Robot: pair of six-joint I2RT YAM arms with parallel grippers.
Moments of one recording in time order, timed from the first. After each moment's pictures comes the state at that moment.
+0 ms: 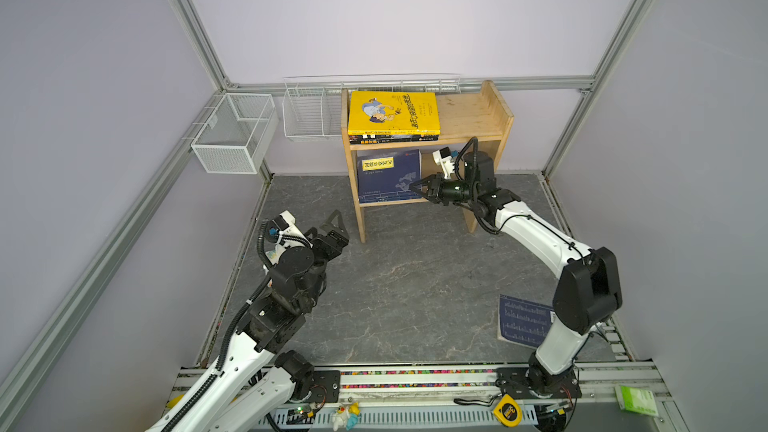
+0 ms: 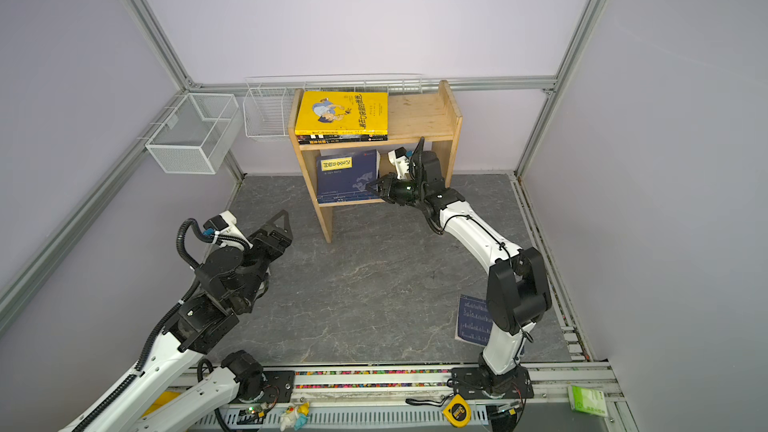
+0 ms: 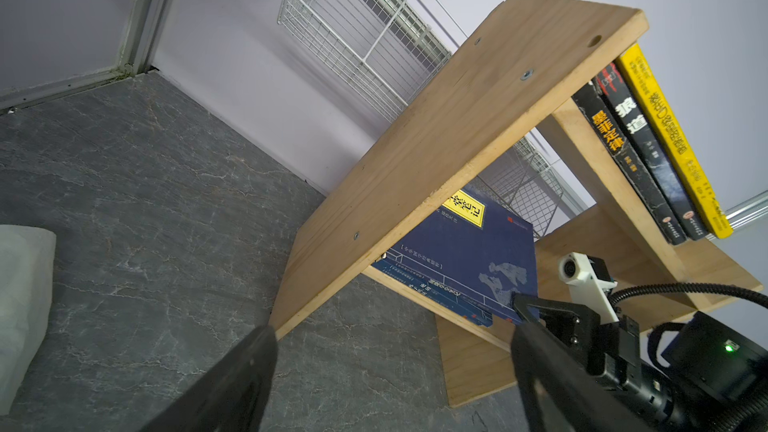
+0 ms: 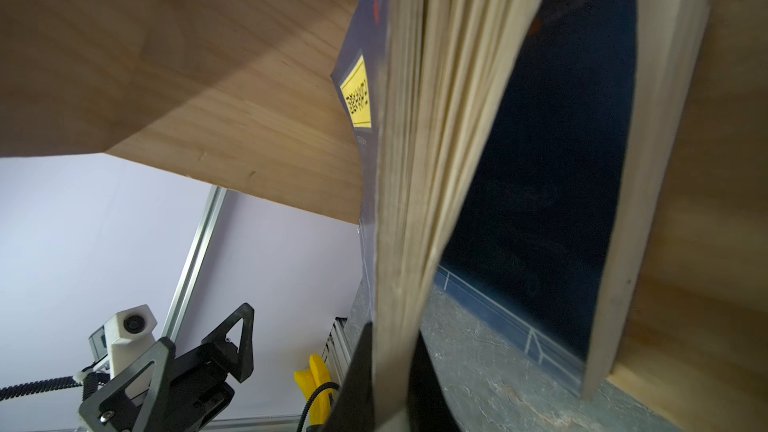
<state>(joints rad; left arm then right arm) -0.65 0.70 0.77 -0.18 -0.52 -0.81 0.45 1.77 1.51 -0.11 -0.72 0.80</state>
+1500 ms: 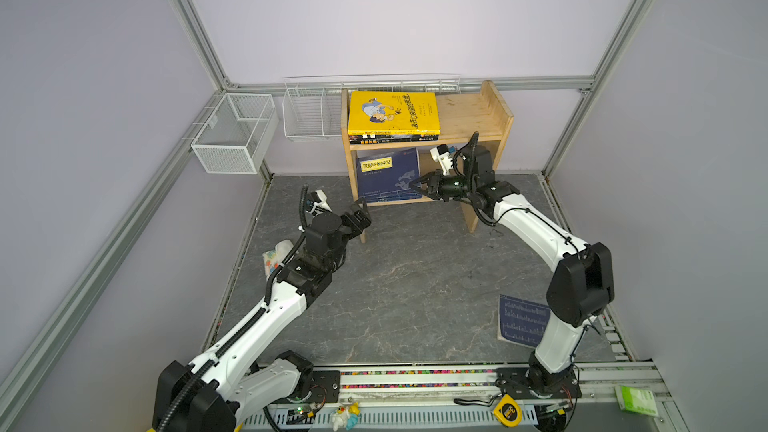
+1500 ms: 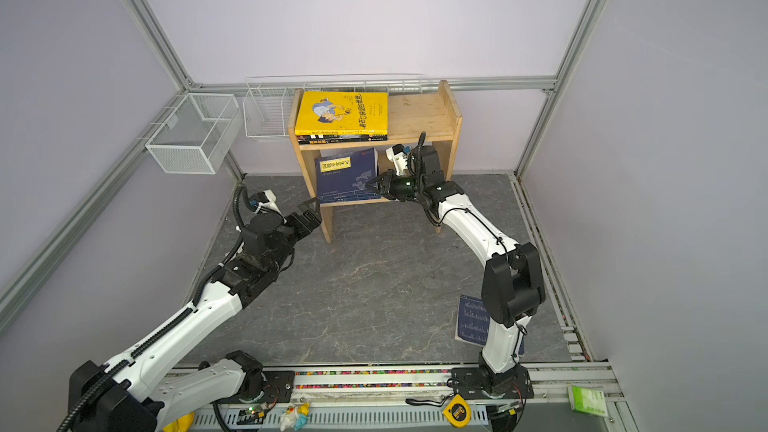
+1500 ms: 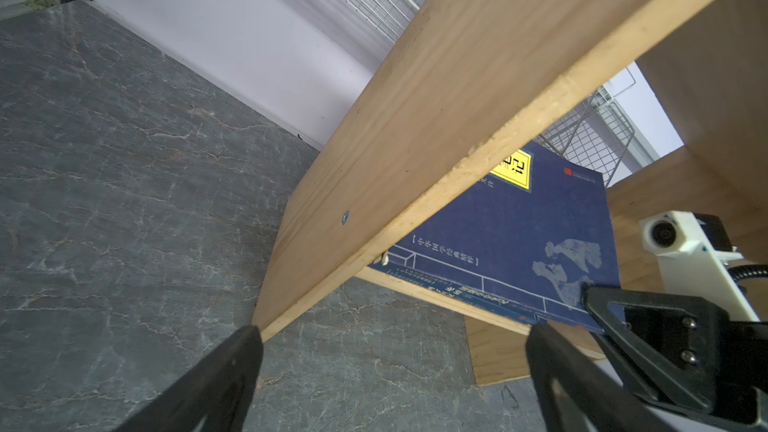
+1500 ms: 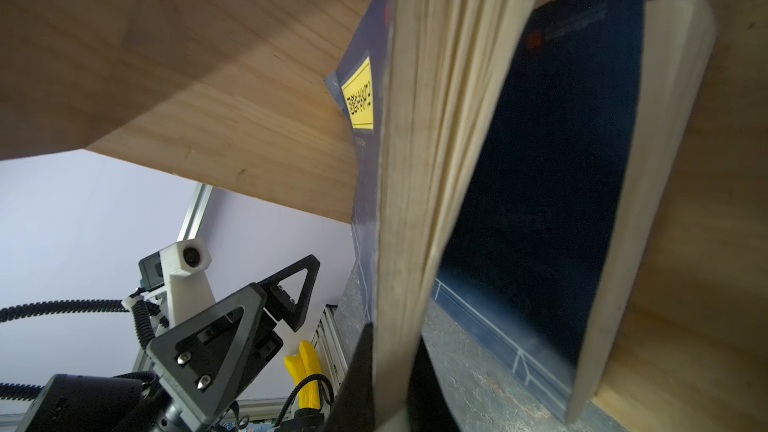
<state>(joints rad) -0.54 1.09 0.85 0.00 -0.30 -0.77 0.44 1.83 1.62 -0.23 -0.75 0.72</state>
